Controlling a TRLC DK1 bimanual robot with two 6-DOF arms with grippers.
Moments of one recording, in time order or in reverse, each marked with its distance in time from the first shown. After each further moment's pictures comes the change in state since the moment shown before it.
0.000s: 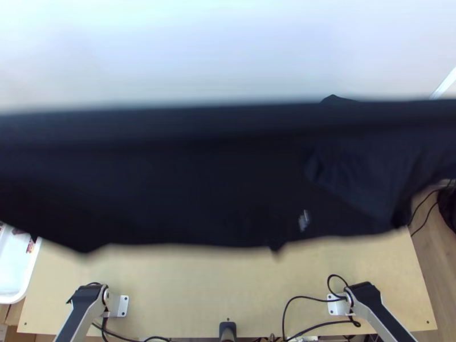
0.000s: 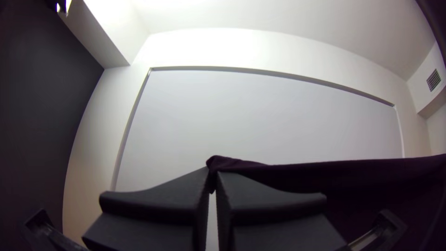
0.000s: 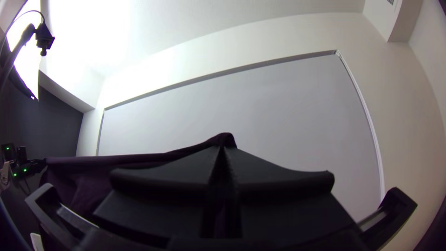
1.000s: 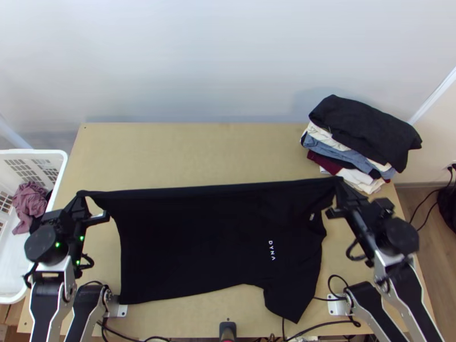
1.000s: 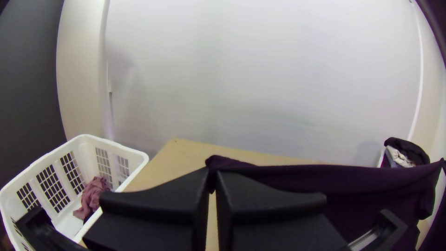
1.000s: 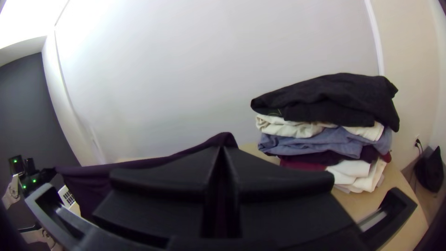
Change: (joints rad) left arm -0.037 -0.267 -1.115 0.125 0.066 -0.021; right arm 0.039 -0.173 -1.073 0.144 0.028 0.211
